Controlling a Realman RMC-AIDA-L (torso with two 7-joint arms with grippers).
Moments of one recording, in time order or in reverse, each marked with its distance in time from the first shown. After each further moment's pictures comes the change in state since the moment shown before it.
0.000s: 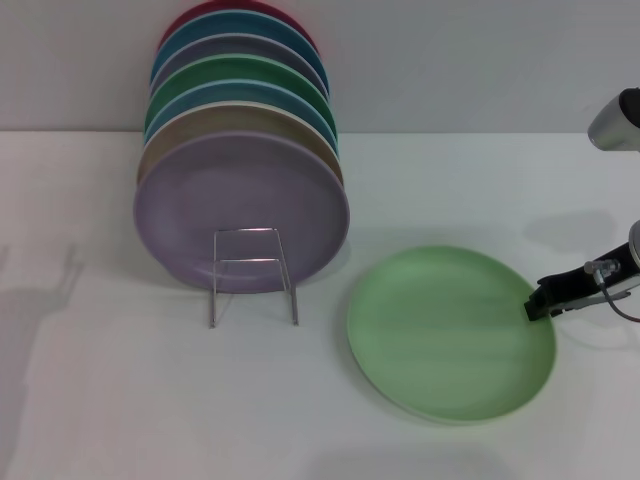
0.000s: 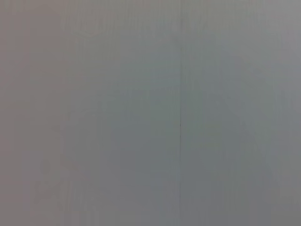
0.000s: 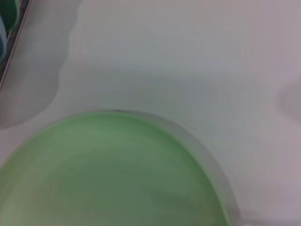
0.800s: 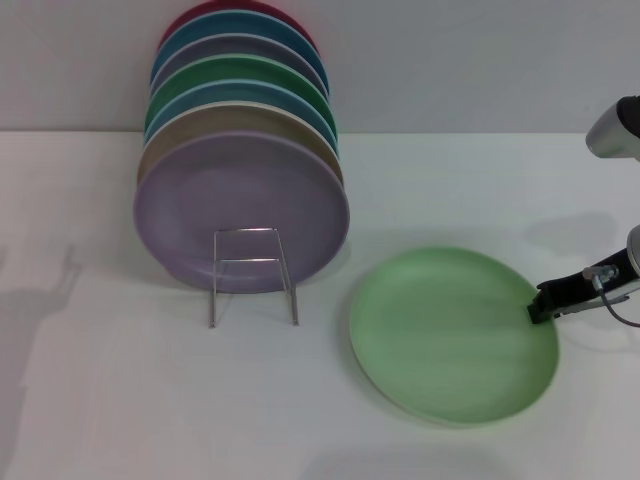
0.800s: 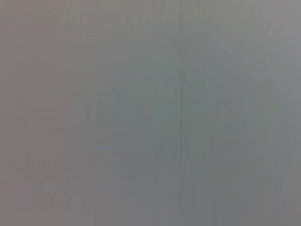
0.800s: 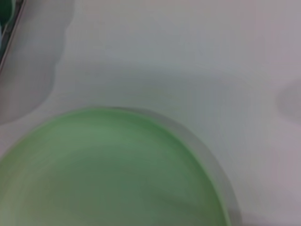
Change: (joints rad) left arm 0.002 0.000 0.000 0.003 0.000 0.011 0.000; right arm -0.003 0.003 -0.001 -0.025 0.000 -0.028 -0.024
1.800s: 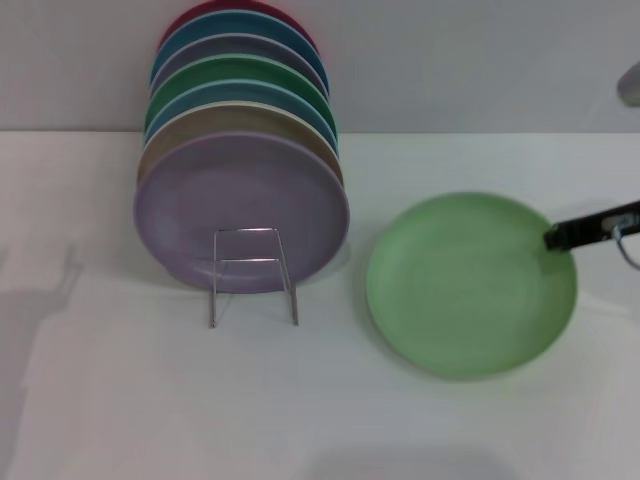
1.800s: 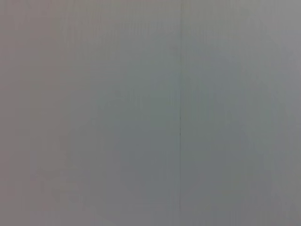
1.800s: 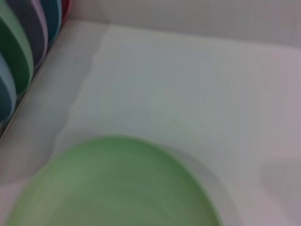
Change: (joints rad) left arm 0.003 0.000 0.000 -0.006 0.000 0.014 0.000; right arm -0.098 0.038 -0.001 0.256 -0.007 -0.086 -0.066
